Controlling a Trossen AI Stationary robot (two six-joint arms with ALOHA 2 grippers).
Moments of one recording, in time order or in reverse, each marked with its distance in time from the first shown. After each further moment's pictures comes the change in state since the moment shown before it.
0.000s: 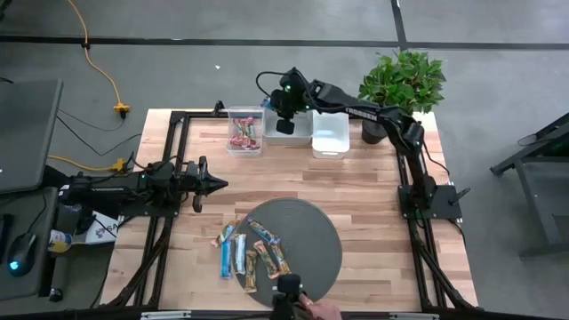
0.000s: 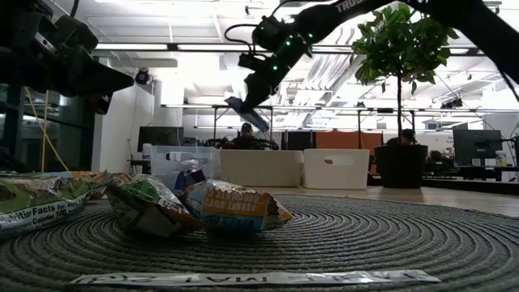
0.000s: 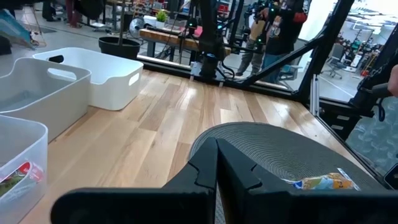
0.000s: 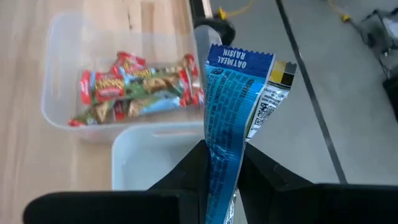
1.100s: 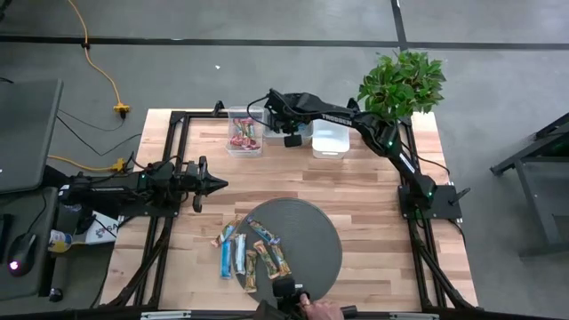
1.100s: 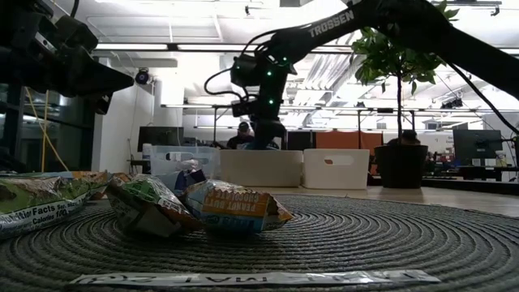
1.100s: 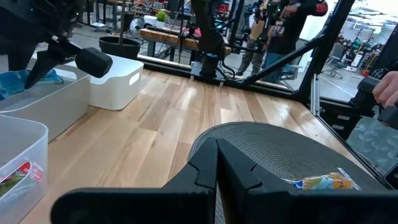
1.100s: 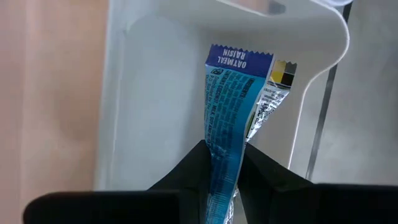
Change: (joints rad) left arm 0.000 0.001 0.000 0.000 0.000 0.000; right arm 0.050 0.257 0.230 -0.403 0.243 -0.221
